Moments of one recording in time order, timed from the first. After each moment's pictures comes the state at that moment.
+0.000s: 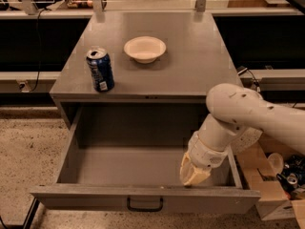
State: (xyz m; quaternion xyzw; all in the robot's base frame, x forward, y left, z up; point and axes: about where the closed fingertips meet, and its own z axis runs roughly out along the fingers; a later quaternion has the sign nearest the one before) arm 0.395 -0.100 0.666 -0.76 0.62 0.20 0.06
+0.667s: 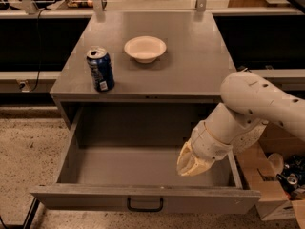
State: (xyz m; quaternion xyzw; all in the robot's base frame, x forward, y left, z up) arm 0.400 -0.090 0.709 -0.76 0.60 0.22 0.13
